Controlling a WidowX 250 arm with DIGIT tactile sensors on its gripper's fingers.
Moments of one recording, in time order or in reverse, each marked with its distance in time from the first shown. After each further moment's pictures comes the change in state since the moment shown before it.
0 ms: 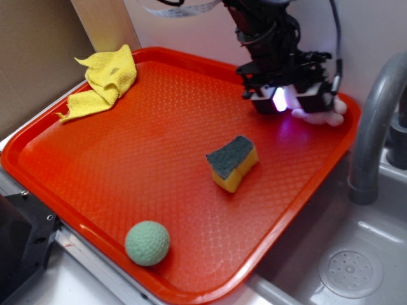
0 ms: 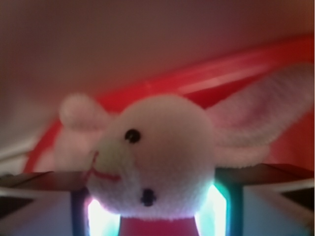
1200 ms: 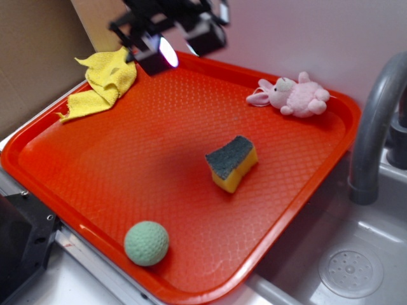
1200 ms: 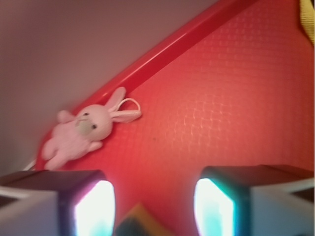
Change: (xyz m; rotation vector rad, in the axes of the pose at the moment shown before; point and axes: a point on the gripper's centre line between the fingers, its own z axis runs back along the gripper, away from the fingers) arm -0.028 0.048 0.098 0.002 -0.163 0.347
